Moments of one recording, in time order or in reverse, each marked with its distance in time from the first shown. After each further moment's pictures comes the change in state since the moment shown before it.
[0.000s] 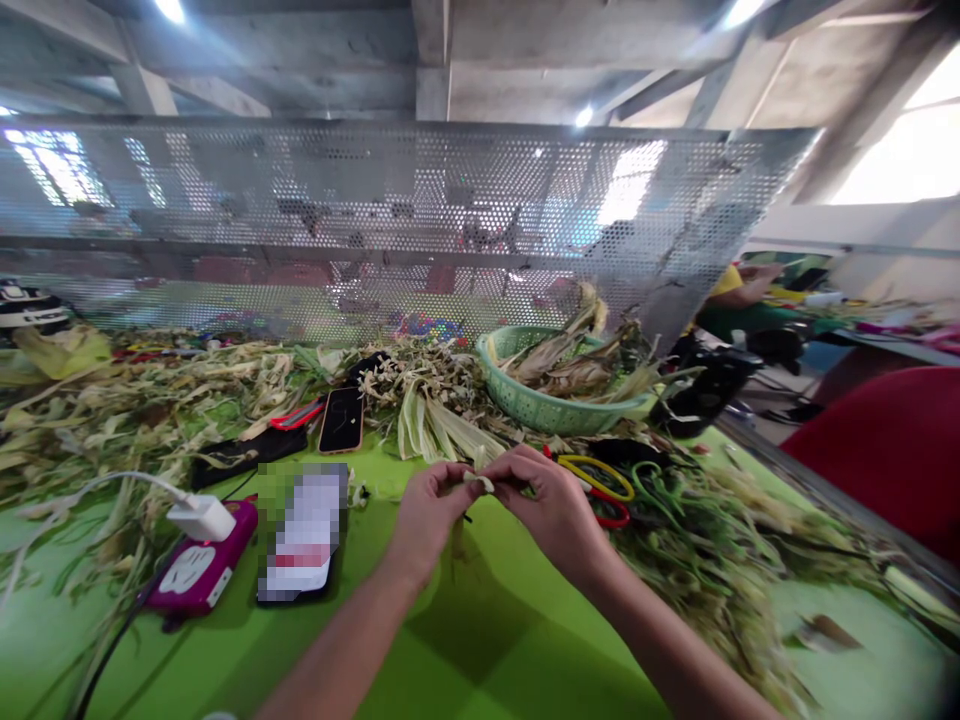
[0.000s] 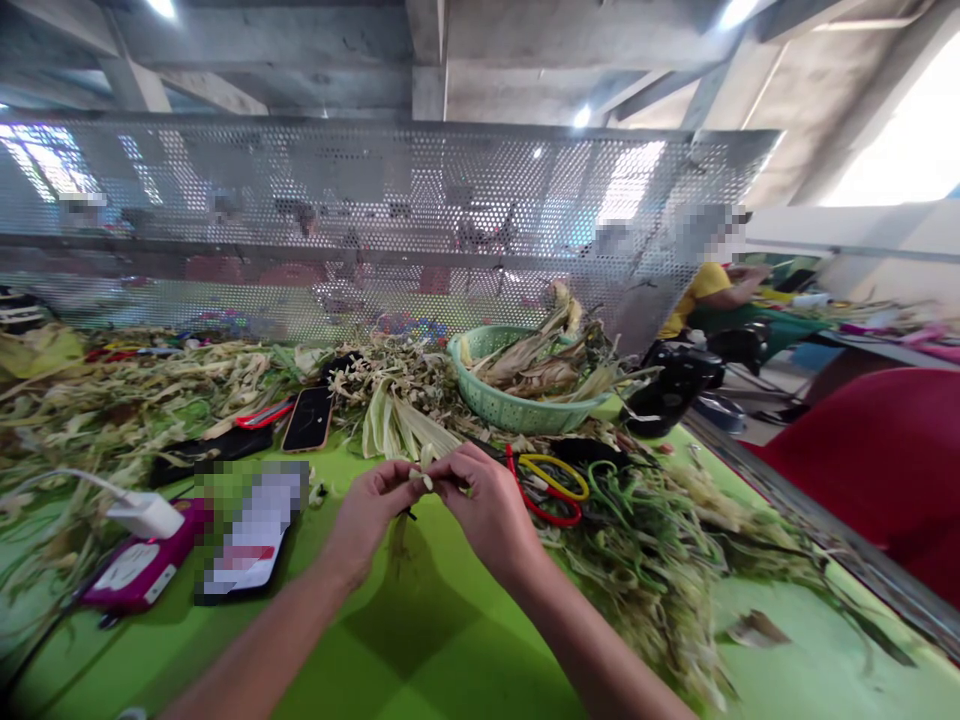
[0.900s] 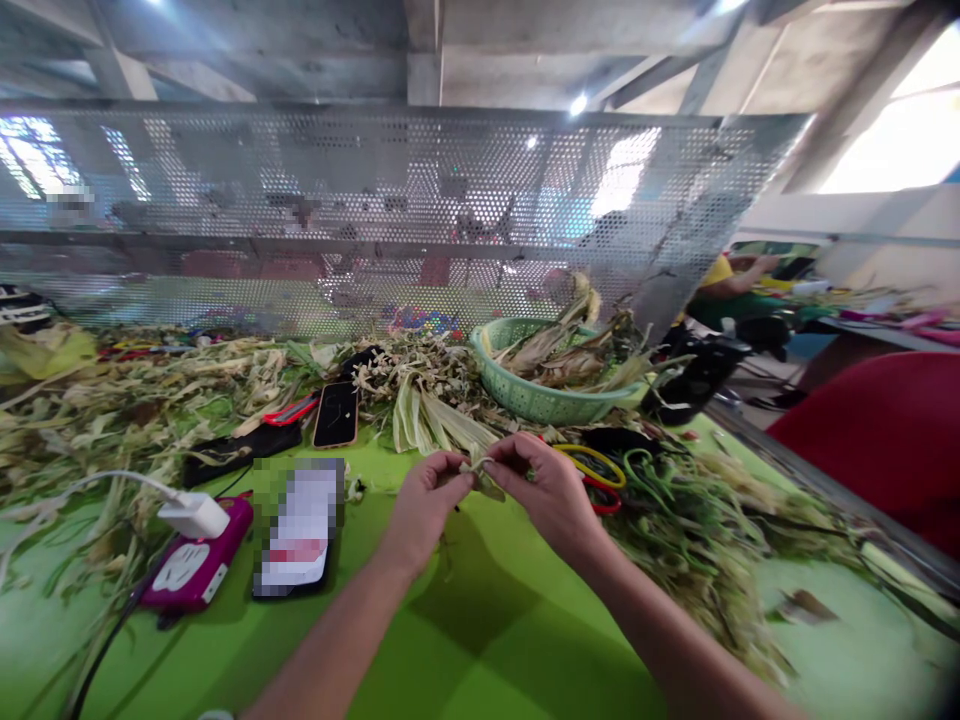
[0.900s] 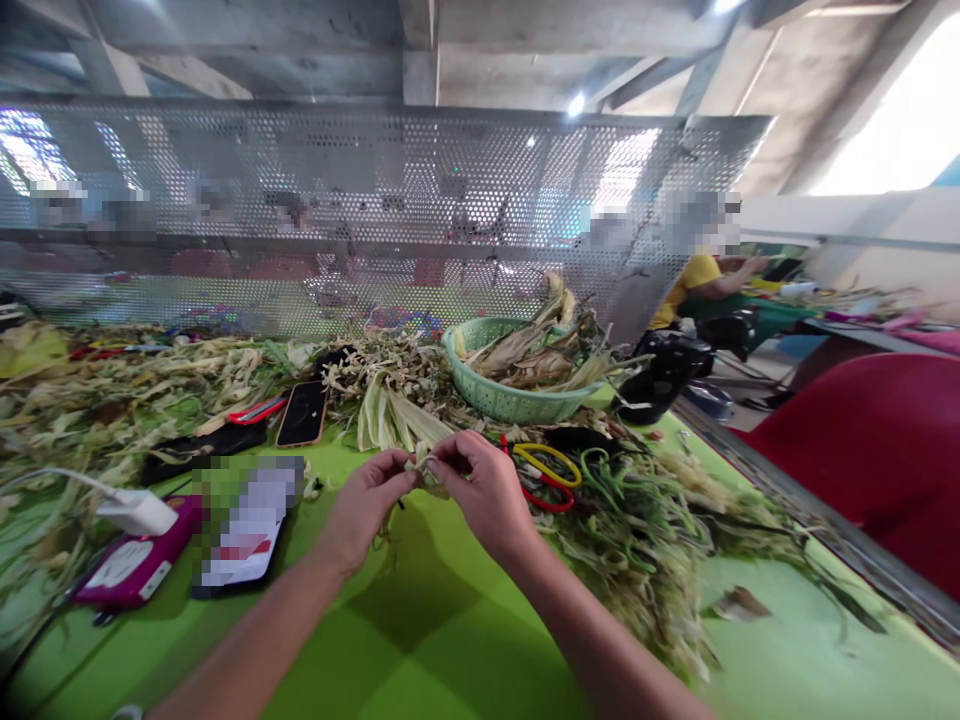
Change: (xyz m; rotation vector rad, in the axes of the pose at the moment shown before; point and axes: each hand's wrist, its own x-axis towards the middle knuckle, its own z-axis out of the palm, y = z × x) left_hand -0.002 0.000 -0.004 0.027 -0.071 0.029; right_hand -0.001 0.009 0.002 0.006 0.058 0.087
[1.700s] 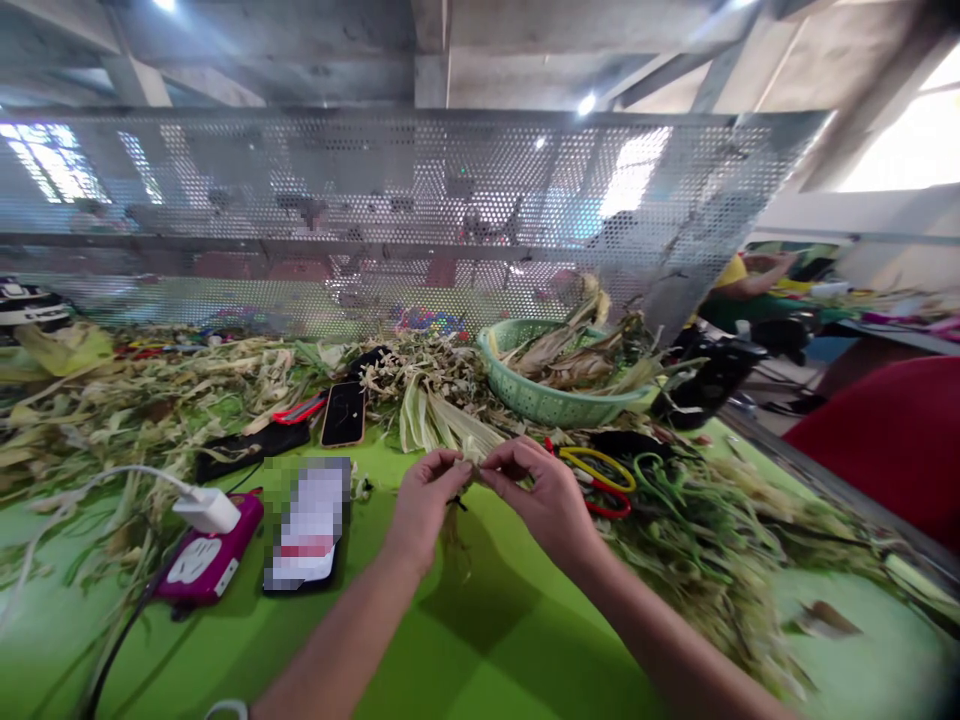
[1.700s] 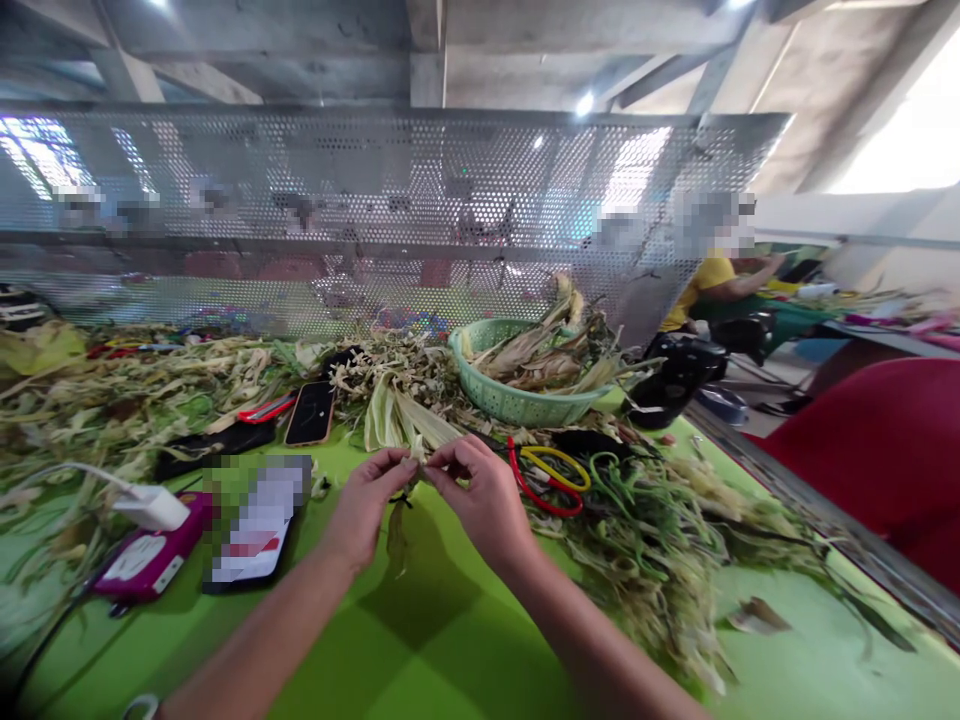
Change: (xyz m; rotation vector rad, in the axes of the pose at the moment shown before) left_hand 0.002 0.000 0.002 -0.153 0.189 -0.027; right_hand -0.003 -0.005 0.009 0.037 -0.004 -0.049
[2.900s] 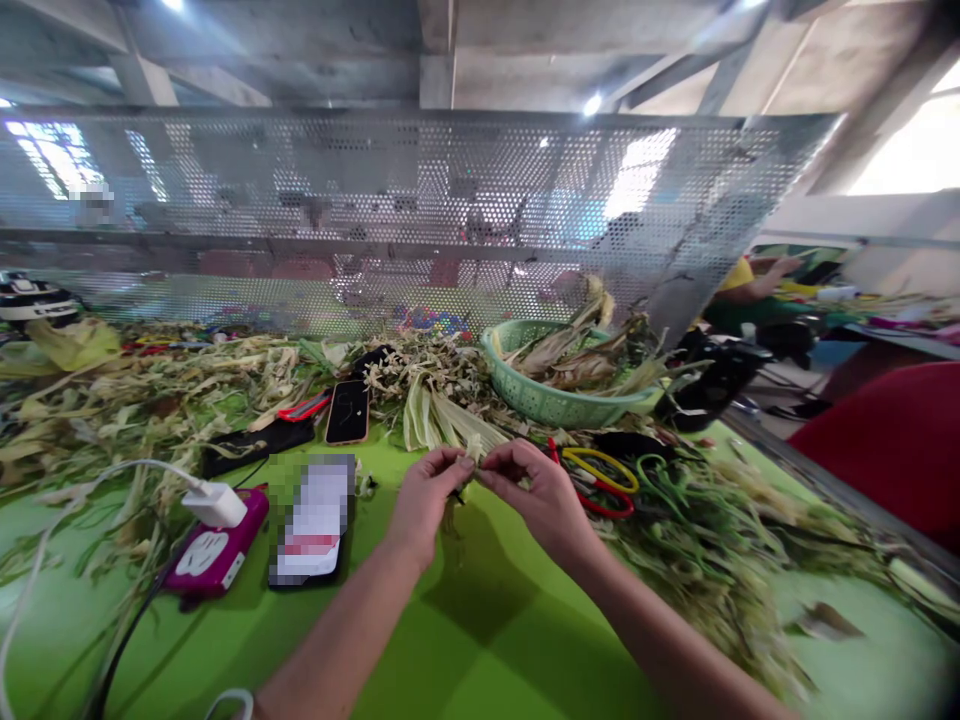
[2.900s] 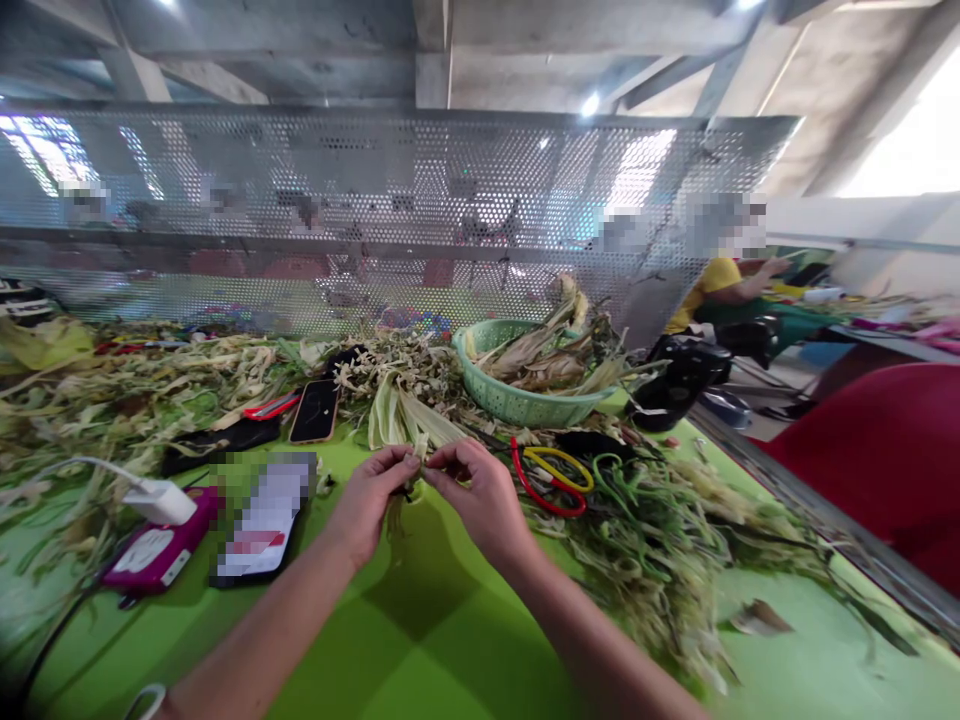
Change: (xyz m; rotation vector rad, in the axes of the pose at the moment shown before) left_hand 0.003 -0.003 -0.006 -0.127 -0.040 -0.099; right_hand 0.000 0.005 0.006 0.140 -0.028 0.104
